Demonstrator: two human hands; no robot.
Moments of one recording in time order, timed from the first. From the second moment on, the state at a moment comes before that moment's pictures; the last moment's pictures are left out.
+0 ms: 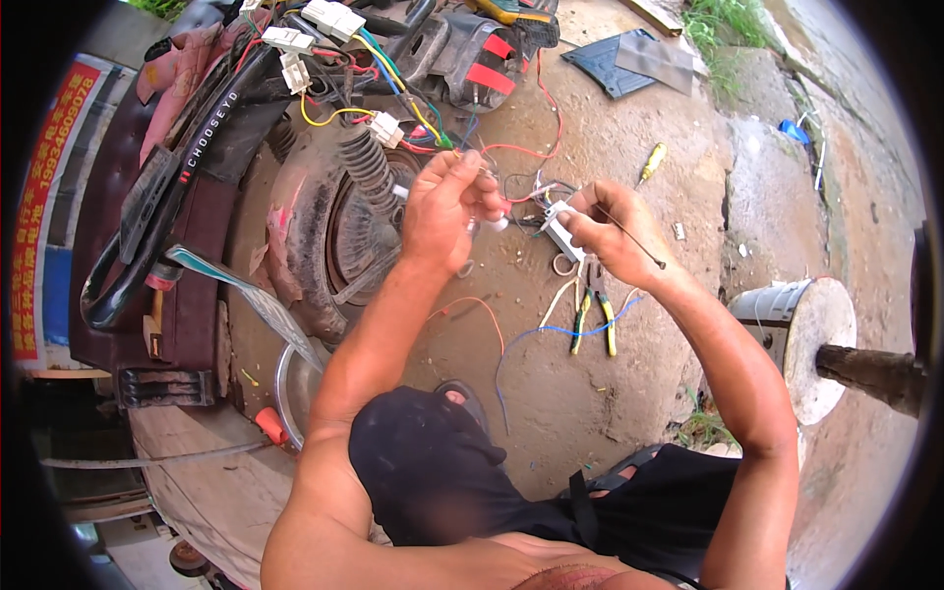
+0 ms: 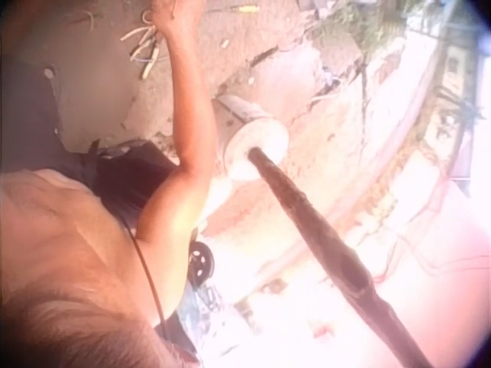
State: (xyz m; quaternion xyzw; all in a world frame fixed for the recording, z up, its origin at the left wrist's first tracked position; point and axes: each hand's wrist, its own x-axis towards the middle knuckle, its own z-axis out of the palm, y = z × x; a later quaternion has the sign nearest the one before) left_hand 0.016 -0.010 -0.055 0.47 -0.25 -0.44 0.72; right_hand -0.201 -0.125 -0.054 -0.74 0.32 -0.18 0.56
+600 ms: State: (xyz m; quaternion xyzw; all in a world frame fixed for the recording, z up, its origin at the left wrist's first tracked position) left_hand 0.007 -0.005 -0.059 0.45 -0.30 -0.51 0.67; right_hand -0.204 -0.137 -0.053 -0.60 0.22 -0.13 0.76
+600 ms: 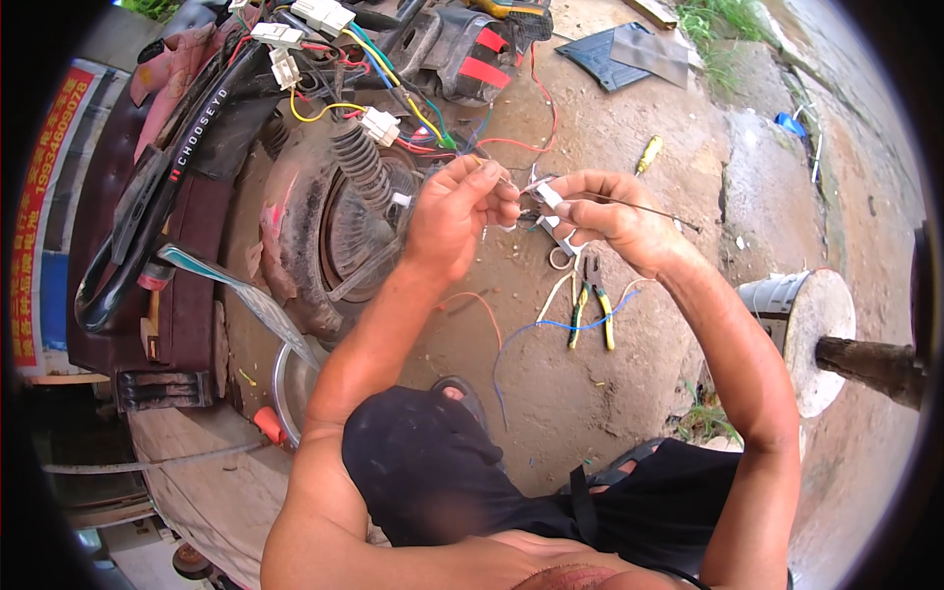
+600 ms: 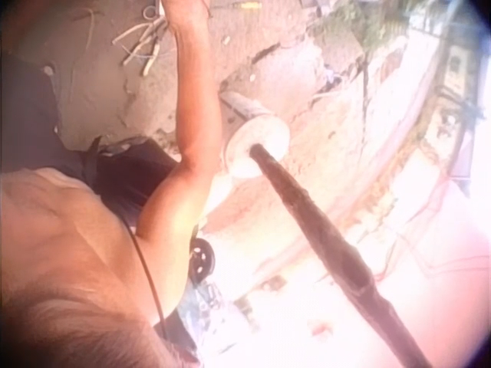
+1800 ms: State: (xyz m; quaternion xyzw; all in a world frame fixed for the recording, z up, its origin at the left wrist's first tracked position) left_hand 0.008 0.013 -0.054 0.43 -0.33 -0.57 0.61; right_hand -0.250 -0.079 0.010 -0.51 0.20 -0.07 0.83
